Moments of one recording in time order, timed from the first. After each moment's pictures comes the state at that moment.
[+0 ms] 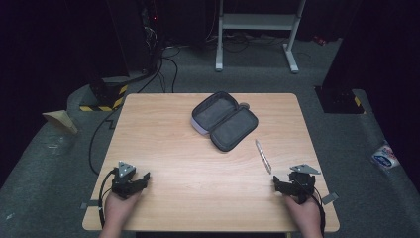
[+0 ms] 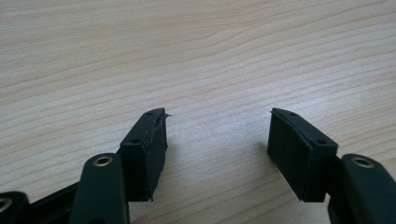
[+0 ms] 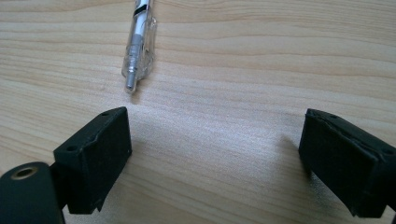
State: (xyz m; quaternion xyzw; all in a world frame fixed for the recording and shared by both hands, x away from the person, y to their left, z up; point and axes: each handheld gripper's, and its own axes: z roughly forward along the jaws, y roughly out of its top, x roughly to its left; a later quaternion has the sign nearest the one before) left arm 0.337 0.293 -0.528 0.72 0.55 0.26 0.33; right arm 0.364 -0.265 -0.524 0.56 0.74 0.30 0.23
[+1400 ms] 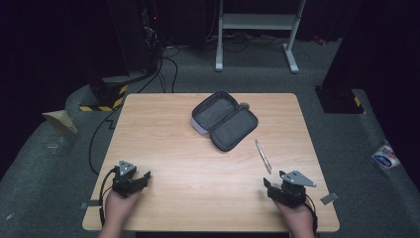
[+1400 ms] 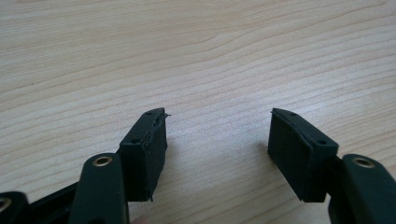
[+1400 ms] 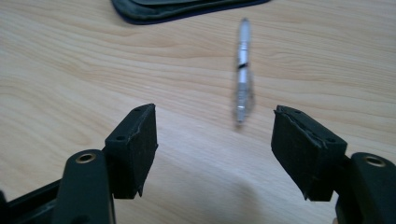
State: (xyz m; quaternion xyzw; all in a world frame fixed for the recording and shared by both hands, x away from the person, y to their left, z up) left arm 0.342 0.293 -0.528 0.72 0.55 0.25 0.33; right arm 0.331 -0.233 -0.509 0.47 0.75 0.39 0.25
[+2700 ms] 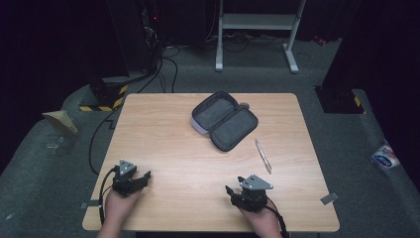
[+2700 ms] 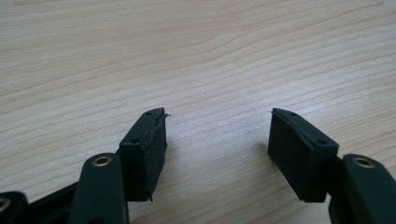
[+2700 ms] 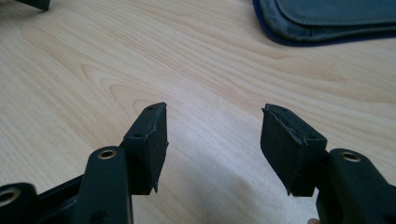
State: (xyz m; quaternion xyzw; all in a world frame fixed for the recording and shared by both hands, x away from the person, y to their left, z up) left arm 0.343 0.294 -0.529 0.73 0.55 0.25 0.33; right arm 0.317 -0.128 -0.511 0.38 0.80 0.42 0.19
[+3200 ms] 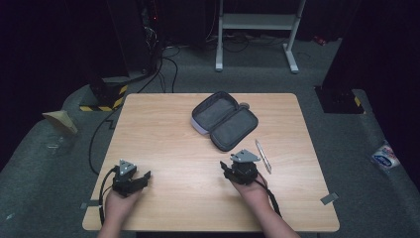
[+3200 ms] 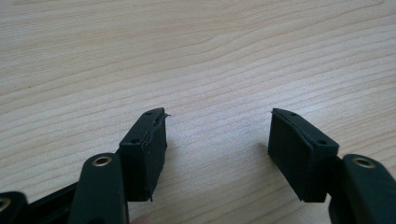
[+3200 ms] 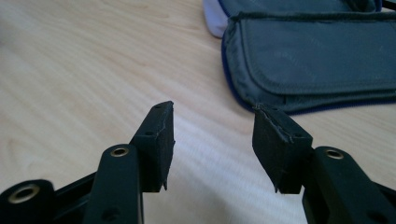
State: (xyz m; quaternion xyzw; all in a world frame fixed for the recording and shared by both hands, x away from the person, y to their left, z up) left arm 0.343 0.294 -0.528 0.73 0.55 0.25 0.33; right arm 0.388 -0.100 -0.490 0.38 0.80 0.40 0.22
